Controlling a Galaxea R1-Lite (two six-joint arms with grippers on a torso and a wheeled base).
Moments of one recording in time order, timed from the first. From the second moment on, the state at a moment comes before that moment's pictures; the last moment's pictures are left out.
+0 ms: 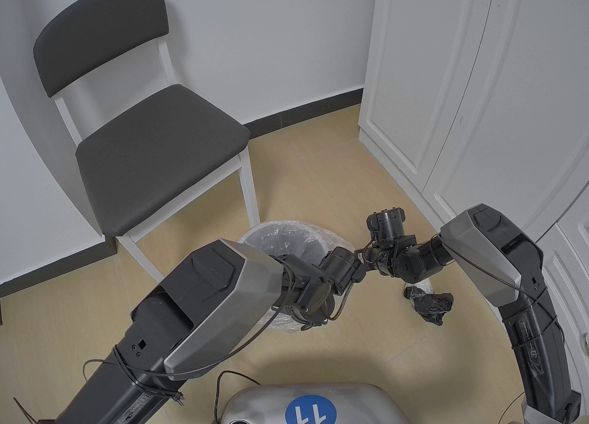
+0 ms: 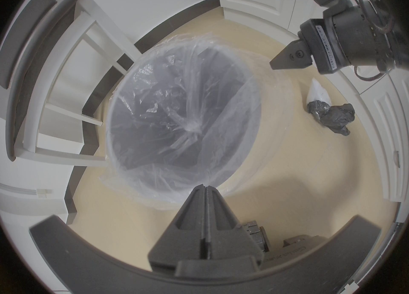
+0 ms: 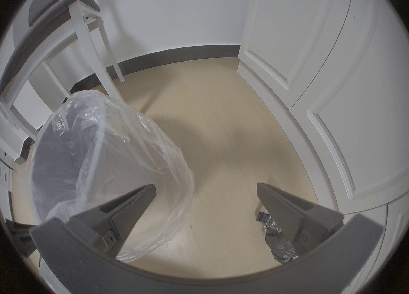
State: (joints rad) left arm -0.76 2.71 -1.96 0.41 0.51 -0.39; right arm 0.38 2.66 -1.66 -0.37 -0.27 0.05
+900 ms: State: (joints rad) left arm -0.81 2.65 -1.79 0.36 0.47 -0.41; right arm 0.39 2.69 -1.69 -0.38 -0.27 0.06
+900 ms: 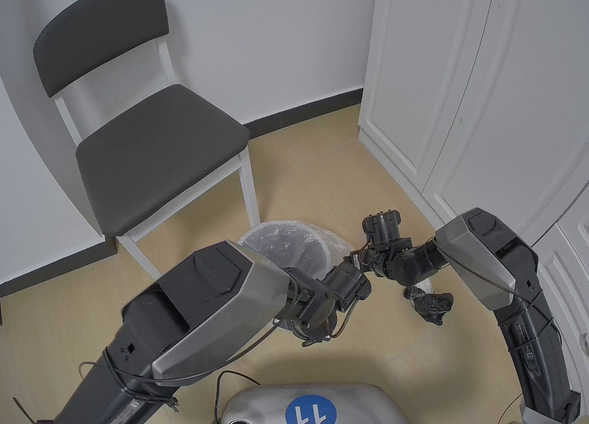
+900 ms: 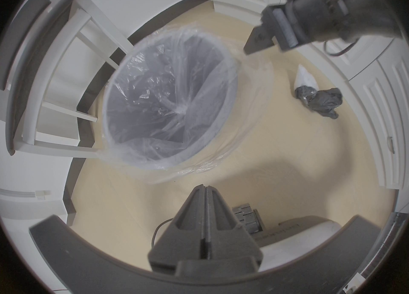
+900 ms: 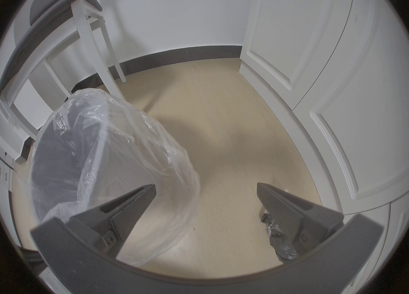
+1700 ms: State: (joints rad) left arm -0.51 2.25 -1.08 -0.31 0.46 -0.23; right arm 0.40 2.90 -1.99 -0.23 -0.10 0.17
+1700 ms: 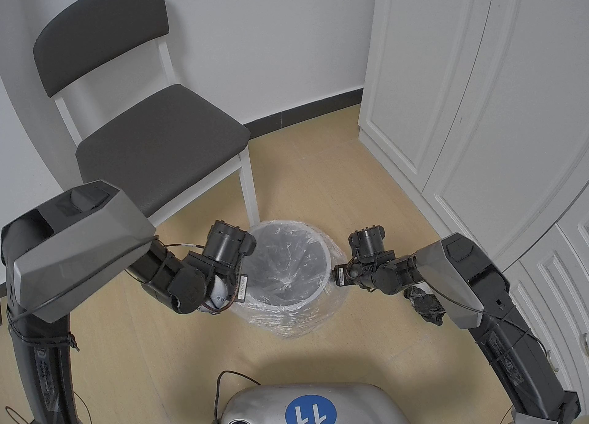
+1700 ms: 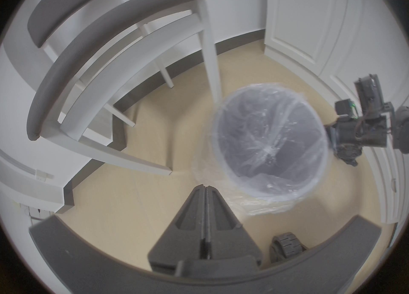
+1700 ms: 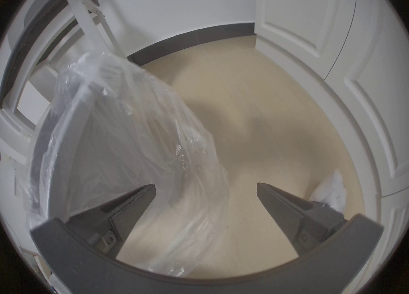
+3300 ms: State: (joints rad) left arm -0.47 2.56 -1.34 -0.30 0.47 -0.15; right arm 0.37 2.93 -2.00 -0.23 -0.11 0.21
